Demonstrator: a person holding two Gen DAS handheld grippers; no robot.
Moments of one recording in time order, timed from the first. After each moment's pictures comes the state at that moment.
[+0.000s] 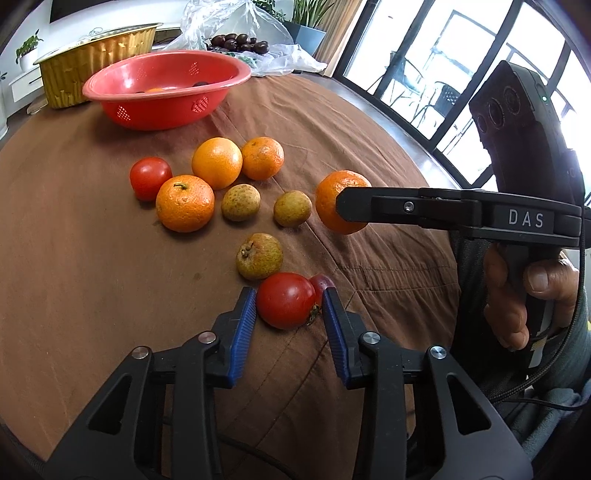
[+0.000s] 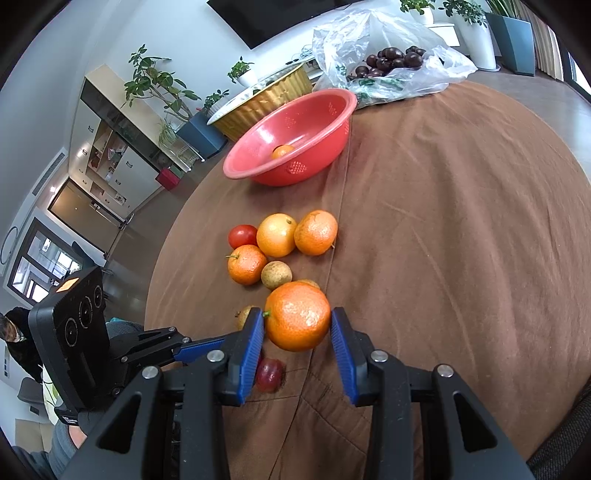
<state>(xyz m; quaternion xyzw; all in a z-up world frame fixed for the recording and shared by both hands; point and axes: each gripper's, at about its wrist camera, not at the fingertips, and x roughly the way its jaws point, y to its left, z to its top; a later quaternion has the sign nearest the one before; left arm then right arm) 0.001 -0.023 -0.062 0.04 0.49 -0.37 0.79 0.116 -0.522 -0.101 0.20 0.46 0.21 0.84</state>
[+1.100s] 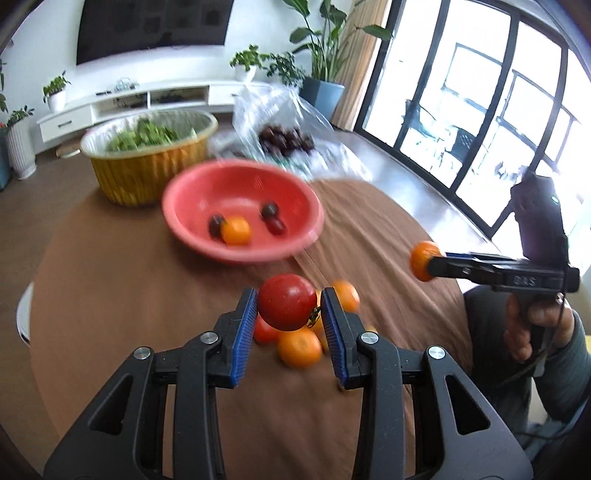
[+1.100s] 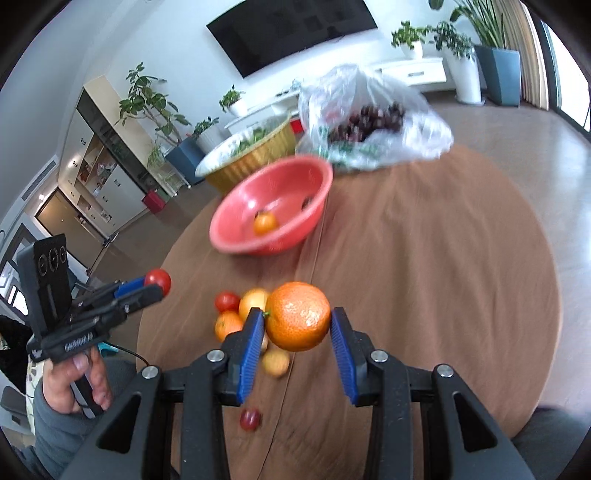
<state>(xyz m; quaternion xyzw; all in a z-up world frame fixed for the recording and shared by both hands) 0.087 0.030 0.043 0.03 0.39 -0.33 0.86 0.141 -0.556 -0.042 0.18 0.40 0.16 0.88</state>
